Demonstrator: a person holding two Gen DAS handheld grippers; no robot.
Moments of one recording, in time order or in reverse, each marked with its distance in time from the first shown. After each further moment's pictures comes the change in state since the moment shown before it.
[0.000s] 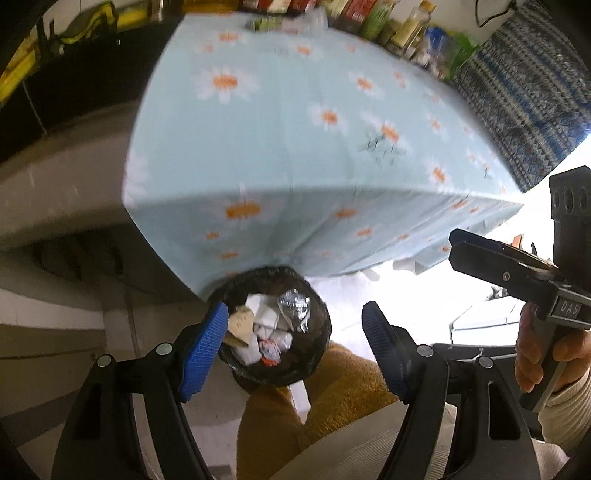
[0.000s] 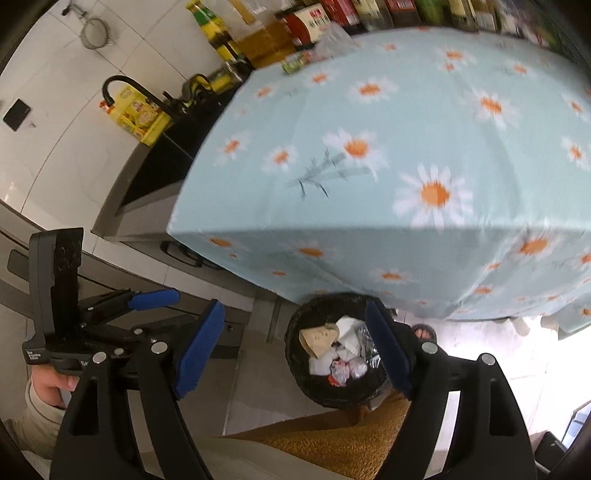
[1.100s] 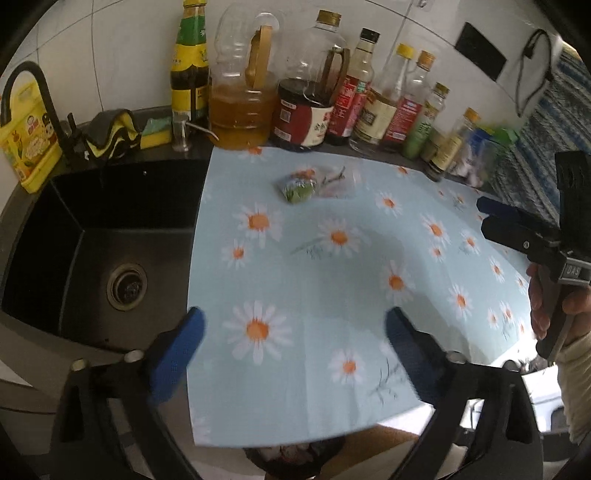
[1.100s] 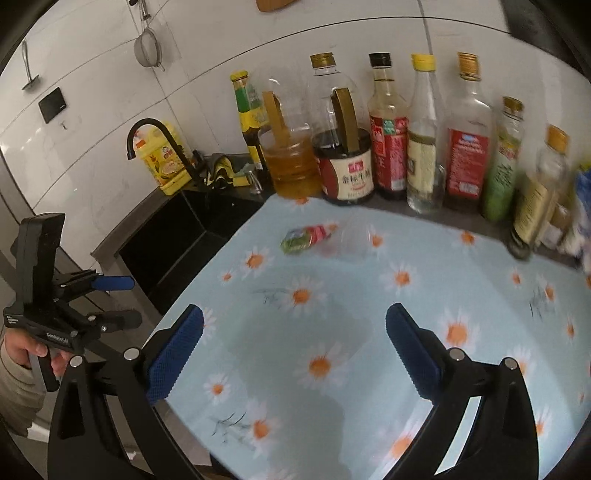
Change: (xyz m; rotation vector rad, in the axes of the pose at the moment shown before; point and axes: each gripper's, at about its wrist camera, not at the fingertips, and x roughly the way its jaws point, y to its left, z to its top) left arm -0.051 -0.005 0.182 -0.074 -0.244 0.178; right arm -0.033 -0.032 0.254 -0.405 -0.158 0.045
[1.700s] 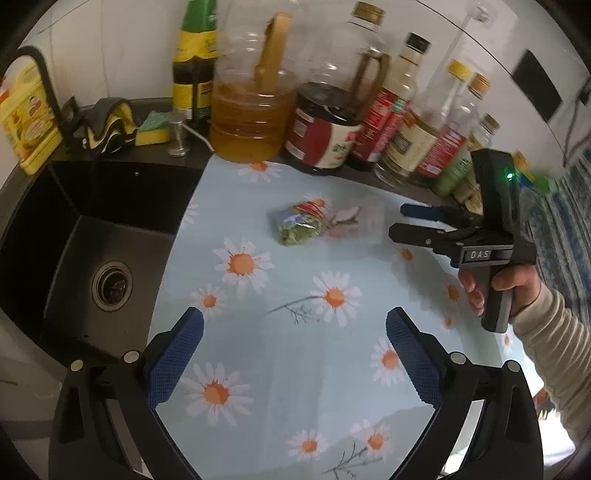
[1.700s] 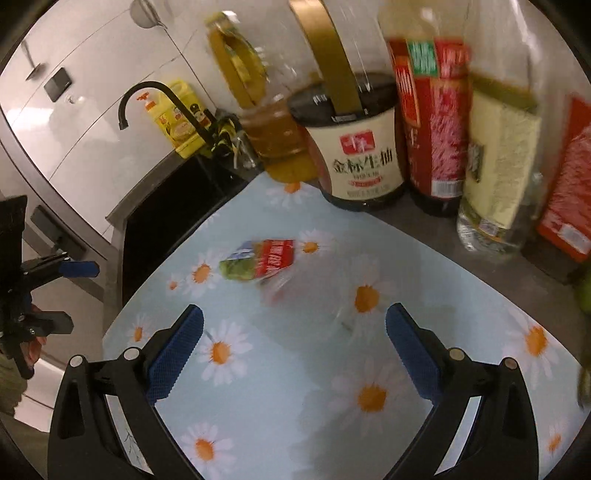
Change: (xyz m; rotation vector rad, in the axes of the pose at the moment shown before) left arm 0.055 -0.016 0.054 -0.181 0.001 0.059; right arm 0.159 -0.108 0.069 -0.122 0.205 0.288
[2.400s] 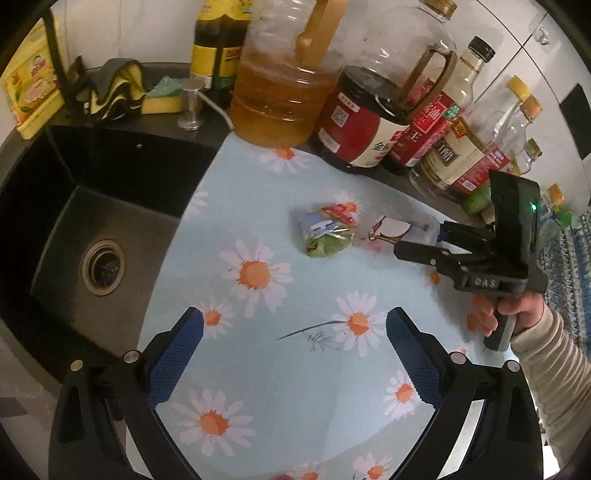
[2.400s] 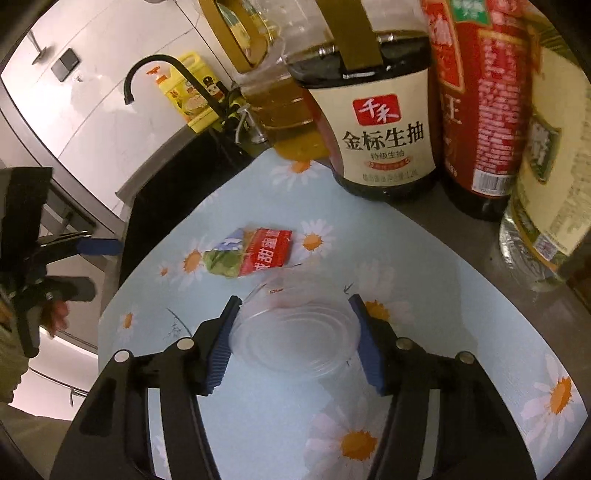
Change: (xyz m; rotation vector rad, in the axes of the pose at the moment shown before) left arm 0.045 0.025 0.023 -0.099 0.068 -0.011; right arm 0.032 -0.010 0.010 -0.063 0.076 0.068
